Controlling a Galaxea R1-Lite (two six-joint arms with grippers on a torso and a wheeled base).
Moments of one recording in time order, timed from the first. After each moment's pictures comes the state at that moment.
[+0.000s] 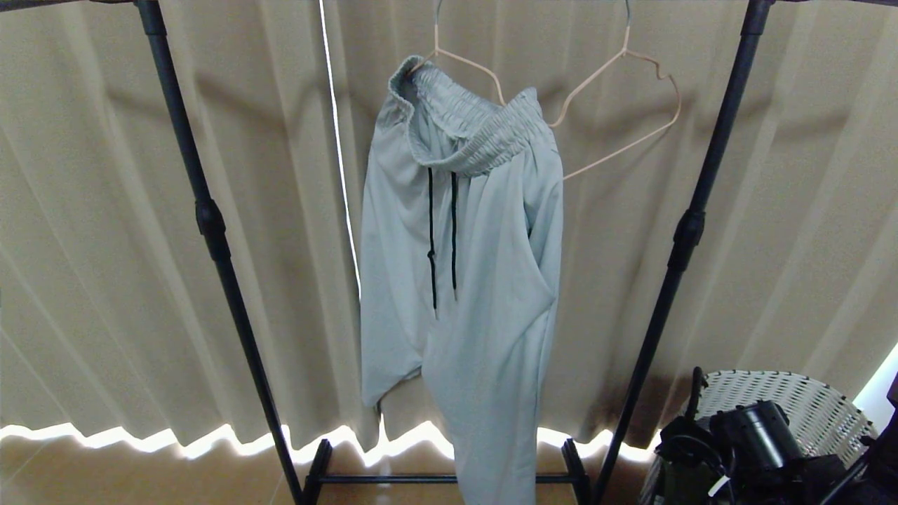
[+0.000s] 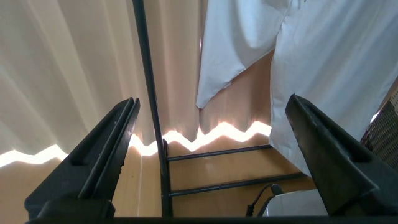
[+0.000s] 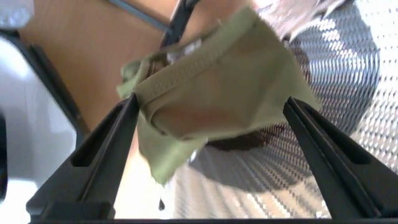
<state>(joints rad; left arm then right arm) -0.08 0.10 0.00 0.00 -0.06 0.02 0.23 1.98 -0.19 -0.67 -0.19 -0.26</state>
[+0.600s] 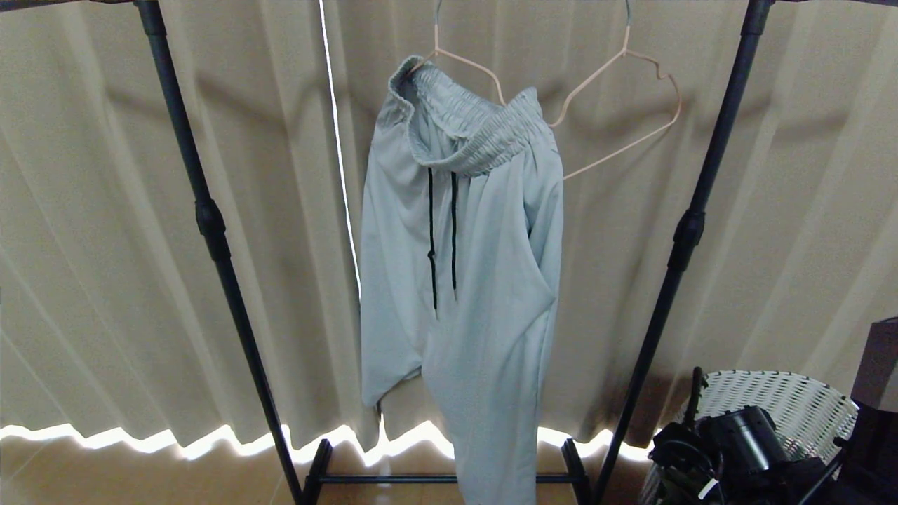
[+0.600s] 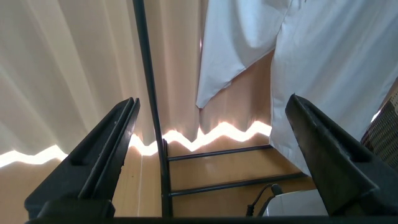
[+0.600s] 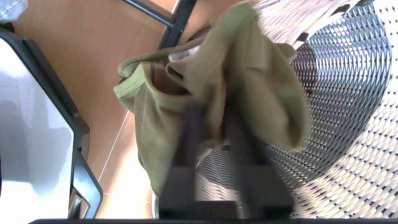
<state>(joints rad) -0.08 0.10 0.00 0.00 -0.06 0.02 0.23 2.06 -0.19 -0.71 -0.19 -0.26</state>
